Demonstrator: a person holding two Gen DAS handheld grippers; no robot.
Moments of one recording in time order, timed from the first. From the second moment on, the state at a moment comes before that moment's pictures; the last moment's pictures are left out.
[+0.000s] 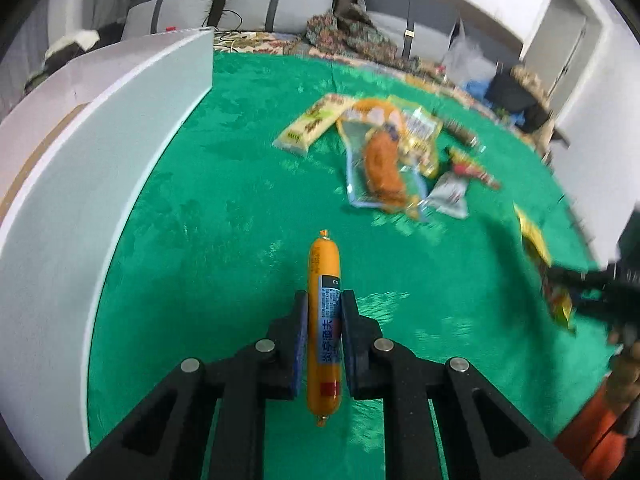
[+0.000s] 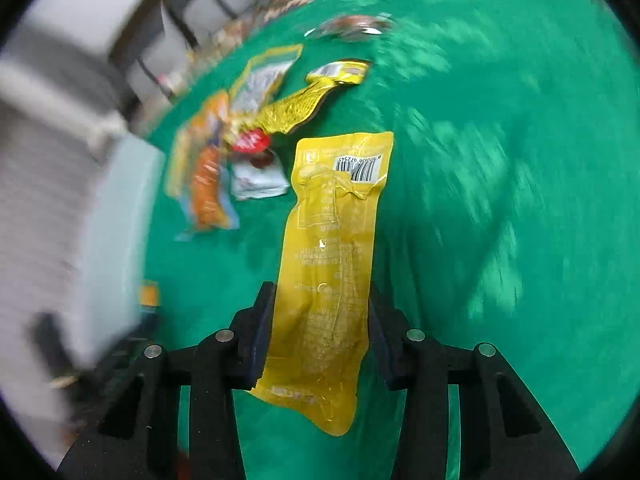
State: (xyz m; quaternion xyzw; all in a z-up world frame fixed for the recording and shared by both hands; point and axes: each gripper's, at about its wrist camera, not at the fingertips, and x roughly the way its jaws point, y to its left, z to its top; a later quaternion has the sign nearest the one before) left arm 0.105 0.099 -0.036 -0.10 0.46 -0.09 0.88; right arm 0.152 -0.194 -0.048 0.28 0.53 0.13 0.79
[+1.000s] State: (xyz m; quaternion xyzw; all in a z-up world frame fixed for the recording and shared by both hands) left arm -0.006 0.395 0.031 -0.20 0.38 0.24 0.87; right arm 0.127 0.183 0.064 0.10 0.47 0.41 0.77
